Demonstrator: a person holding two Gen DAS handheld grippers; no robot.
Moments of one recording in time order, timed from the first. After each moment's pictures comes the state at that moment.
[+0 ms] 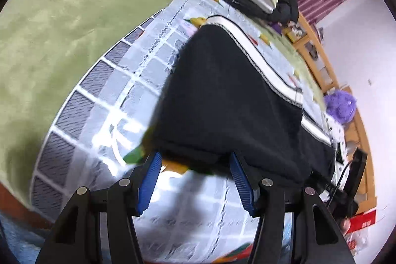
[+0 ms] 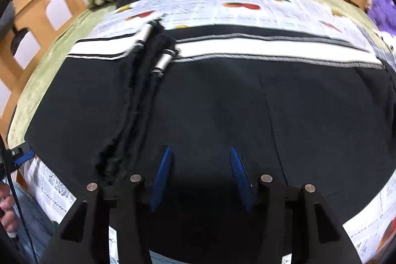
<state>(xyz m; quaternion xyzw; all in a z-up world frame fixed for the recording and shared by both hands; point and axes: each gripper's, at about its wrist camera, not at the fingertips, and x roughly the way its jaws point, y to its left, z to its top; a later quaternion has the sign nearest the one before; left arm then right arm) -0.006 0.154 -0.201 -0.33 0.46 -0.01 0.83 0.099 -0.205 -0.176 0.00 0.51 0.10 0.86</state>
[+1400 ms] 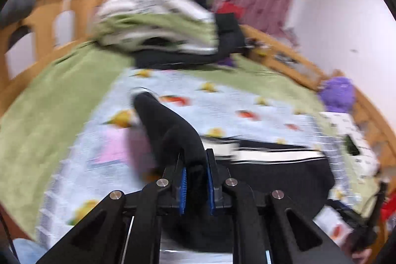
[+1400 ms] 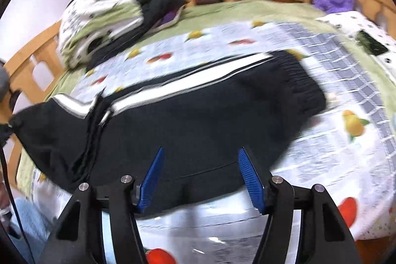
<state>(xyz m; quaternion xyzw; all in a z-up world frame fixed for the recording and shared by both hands) 0.042 -0.002 -0.043 -0.15 0.32 -0.02 0.93 0.032 -0.384 -0.110 0.10 0.40 0.02 0.91</state>
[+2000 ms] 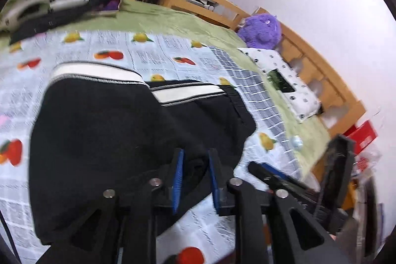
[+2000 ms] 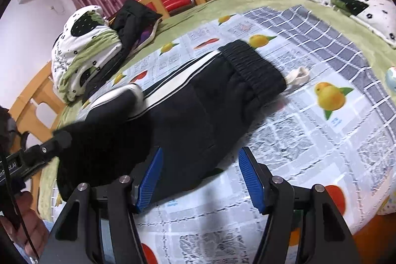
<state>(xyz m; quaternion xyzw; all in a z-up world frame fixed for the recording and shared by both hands) 0.065 -0.189 -0.082 -0.14 0.42 -0.26 0.86 0.024 -0.458 -0.126 0.21 0.40 0.02 0.89</state>
